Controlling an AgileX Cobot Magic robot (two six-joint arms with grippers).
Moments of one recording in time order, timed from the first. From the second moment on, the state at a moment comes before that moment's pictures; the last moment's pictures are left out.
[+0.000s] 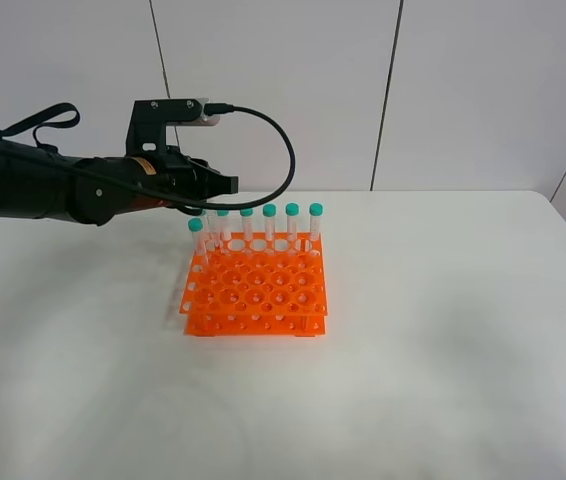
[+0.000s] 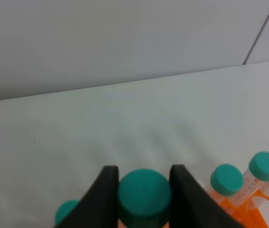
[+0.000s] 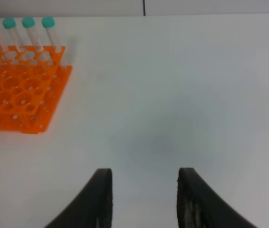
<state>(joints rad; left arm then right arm) -0.38 1.80 -1.04 -0.15 -0.27 0.00 0.01 -0.01 -0.50 0.08 1.03 0.01</state>
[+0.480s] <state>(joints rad) -0.38 1.85 -1.04 -0.14 -0.34 -0.03 0.01 -0.01 -0.50 0.08 1.03 0.01</state>
